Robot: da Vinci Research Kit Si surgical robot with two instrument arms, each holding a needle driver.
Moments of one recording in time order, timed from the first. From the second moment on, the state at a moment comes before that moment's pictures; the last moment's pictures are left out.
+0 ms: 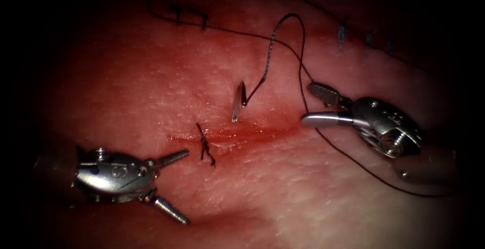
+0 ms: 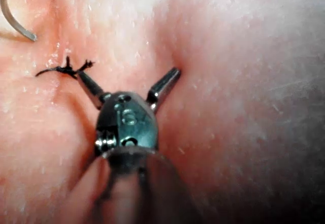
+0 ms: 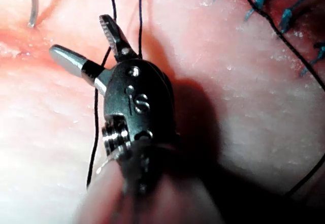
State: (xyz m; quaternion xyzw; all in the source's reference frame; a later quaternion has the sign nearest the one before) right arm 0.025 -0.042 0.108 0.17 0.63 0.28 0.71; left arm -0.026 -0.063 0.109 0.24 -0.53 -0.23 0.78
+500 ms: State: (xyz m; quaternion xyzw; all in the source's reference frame) right arm 0.027 -0.044 0.100 0.14 0.63 0.13 0.76; left arm -0.024 -0.054 0.108 0.16 -0.58 -0.23 0.77
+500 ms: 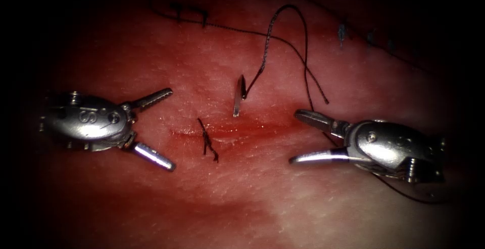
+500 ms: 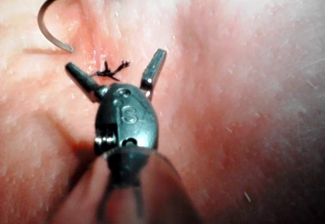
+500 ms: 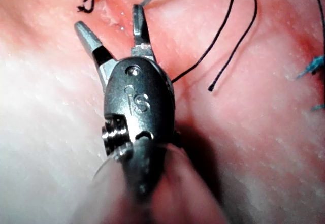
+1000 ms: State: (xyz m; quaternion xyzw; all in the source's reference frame) right arm 0.028 -0.042 0.099 0.12 0.61 0.11 0.77; left arm -0.024 -0.054 0.108 0.15 -0.58 -0.23 0.76
